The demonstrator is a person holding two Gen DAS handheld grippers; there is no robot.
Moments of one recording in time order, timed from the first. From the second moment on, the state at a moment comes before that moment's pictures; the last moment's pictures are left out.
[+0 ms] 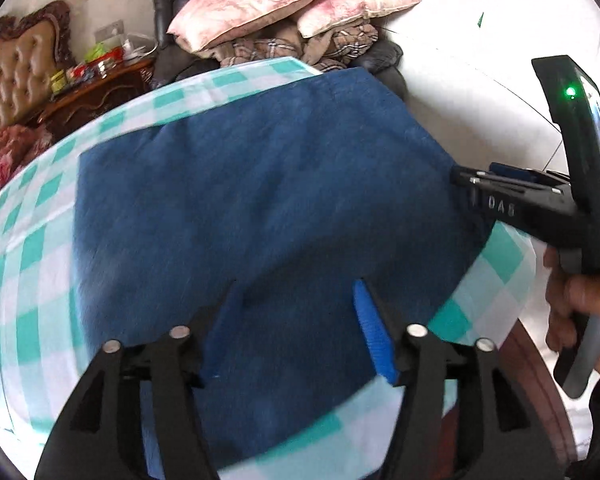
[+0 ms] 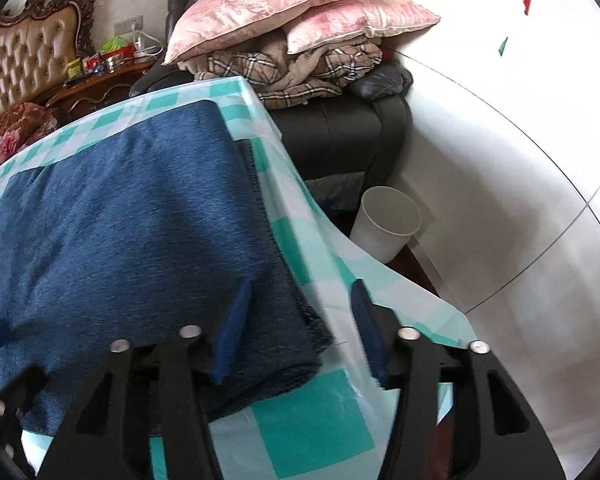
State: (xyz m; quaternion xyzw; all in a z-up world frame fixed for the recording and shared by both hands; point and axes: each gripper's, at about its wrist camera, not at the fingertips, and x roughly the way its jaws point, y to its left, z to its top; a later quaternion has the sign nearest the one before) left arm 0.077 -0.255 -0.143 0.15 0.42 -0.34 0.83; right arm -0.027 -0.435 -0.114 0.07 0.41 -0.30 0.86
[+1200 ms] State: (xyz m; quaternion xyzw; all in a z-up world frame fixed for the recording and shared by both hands) left arm 0.039 -0.157 -0.049 0.09 0.39 -0.28 0.87; right arm -0.116 -0.361 -0.040 0.07 0.38 -0.32 0.87
